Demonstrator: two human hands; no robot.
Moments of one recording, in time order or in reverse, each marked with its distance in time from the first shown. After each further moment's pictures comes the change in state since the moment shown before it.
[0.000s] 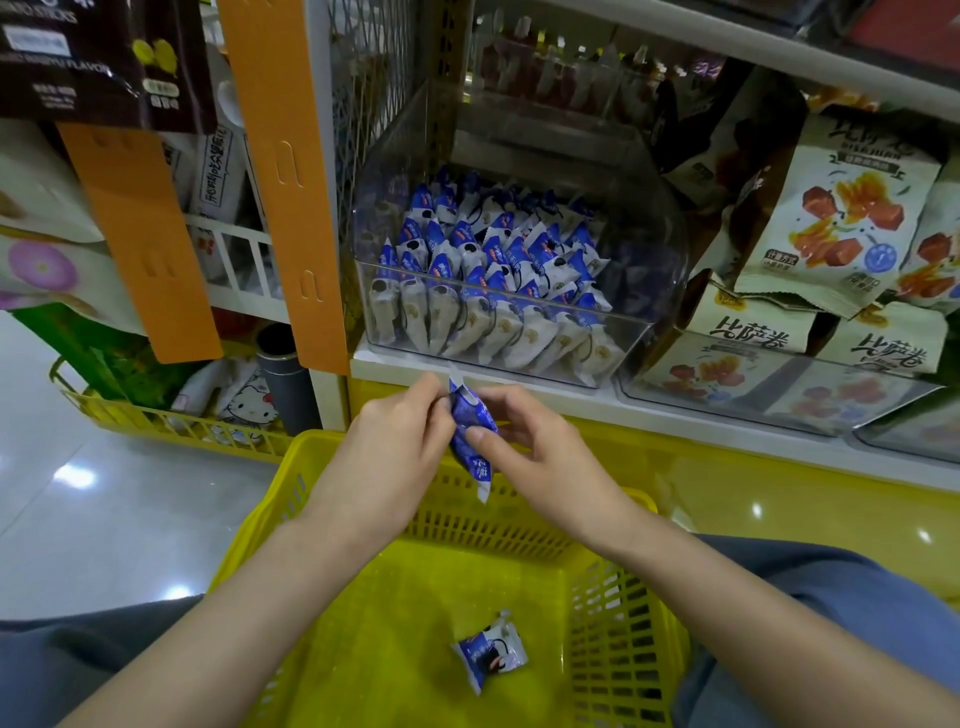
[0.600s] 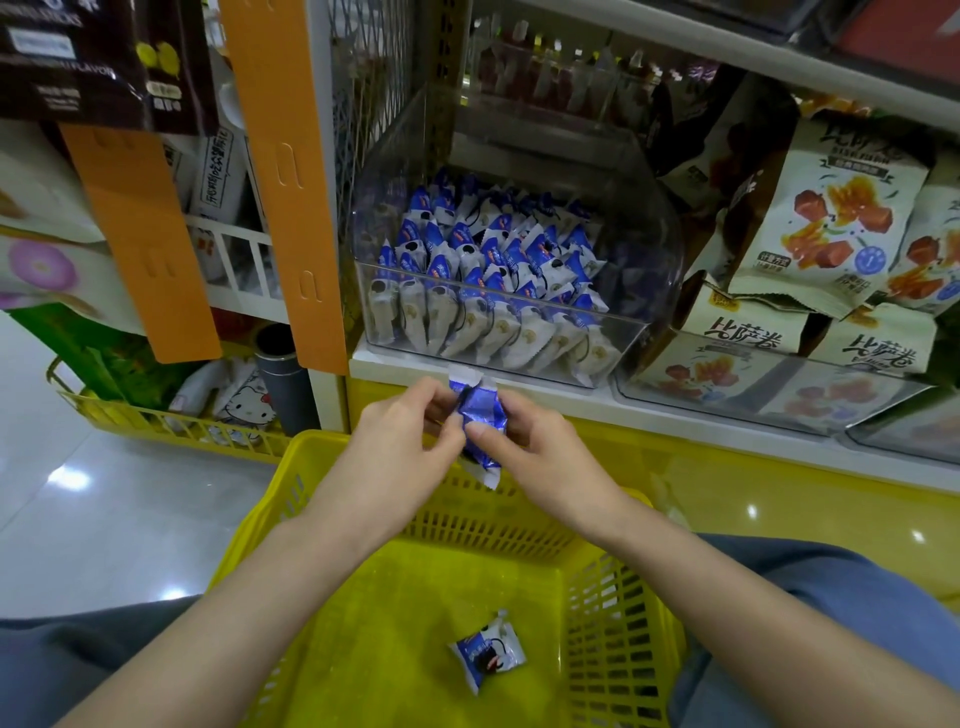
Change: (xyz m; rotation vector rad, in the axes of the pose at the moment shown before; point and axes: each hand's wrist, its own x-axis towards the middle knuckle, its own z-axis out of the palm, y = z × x) left_hand 0.001 -0.006 0.006 -0.157 -0.065 -0.113; right_hand 0.005 0.003 -0.001 -0.072 0.006 0.056
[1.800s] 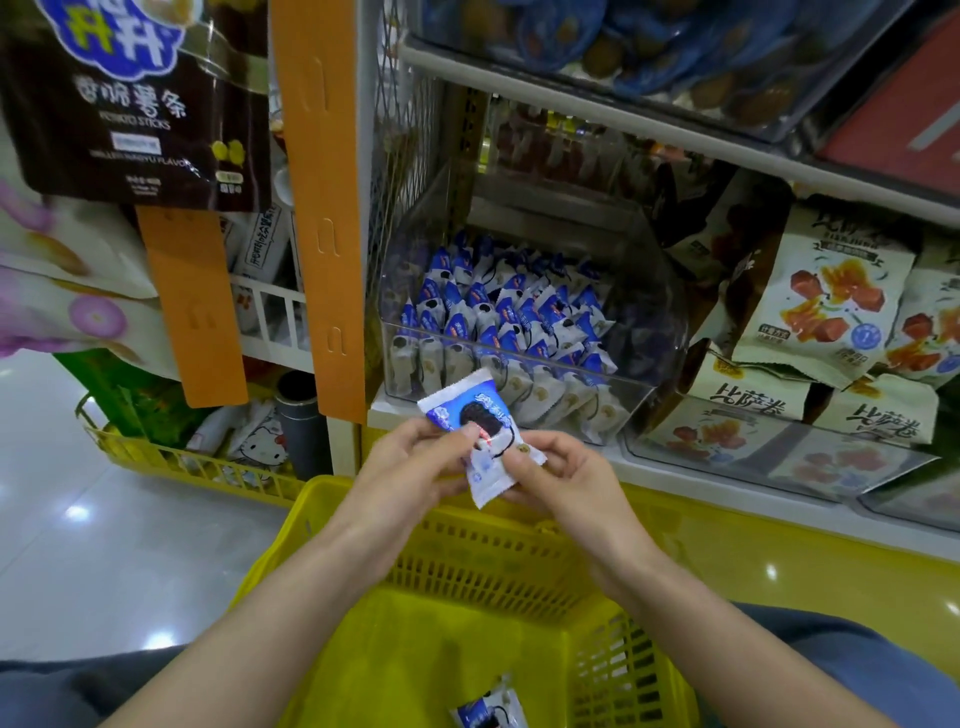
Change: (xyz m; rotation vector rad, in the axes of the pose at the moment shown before) left_hand 0.010 0.022 -0.011 -0.973 -0.011 -0.476; right_hand 0.001 -0.010 -0.011 0.530 0.111 0.244
